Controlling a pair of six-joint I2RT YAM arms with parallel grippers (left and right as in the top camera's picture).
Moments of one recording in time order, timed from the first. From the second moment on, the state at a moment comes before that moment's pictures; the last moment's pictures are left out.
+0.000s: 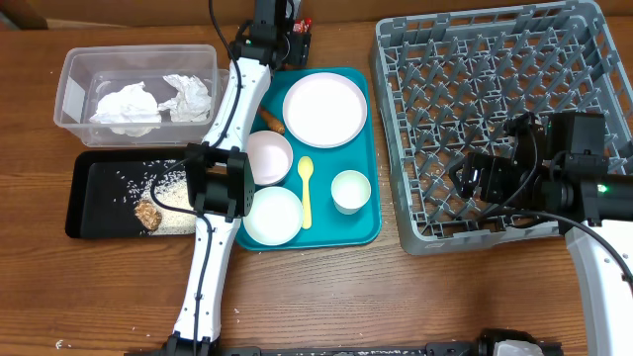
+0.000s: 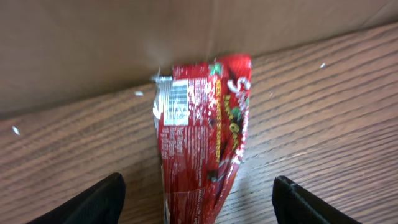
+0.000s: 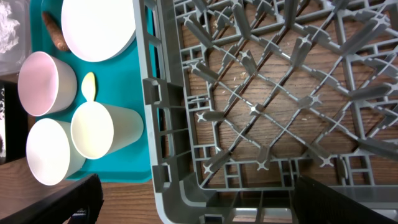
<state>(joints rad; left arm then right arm) -0.22 2.85 2.74 -0.67 0.02 0.02 -0.10 1.22 1.16 -1.07 -0.35 0.10</state>
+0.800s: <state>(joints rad) -0.24 2.89 2.74 -0.66 0.02 0.03 -0.10 1.22 1.16 -1.07 -0.35 0.10</state>
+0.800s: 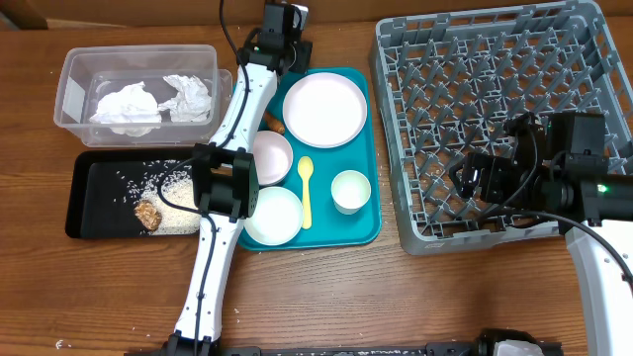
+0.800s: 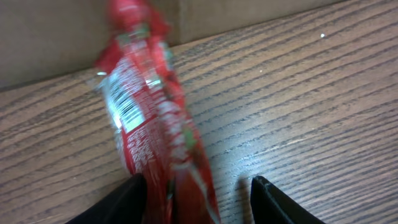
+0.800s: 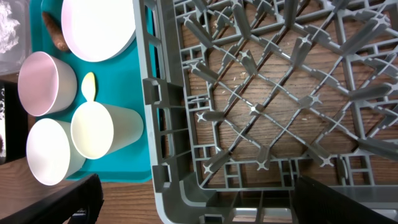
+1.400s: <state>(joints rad) -0.24 2.90 2.74 -0.63 0.02 -0.03 -0.10 1.22 1.16 -1.06 -0.35 0.10</state>
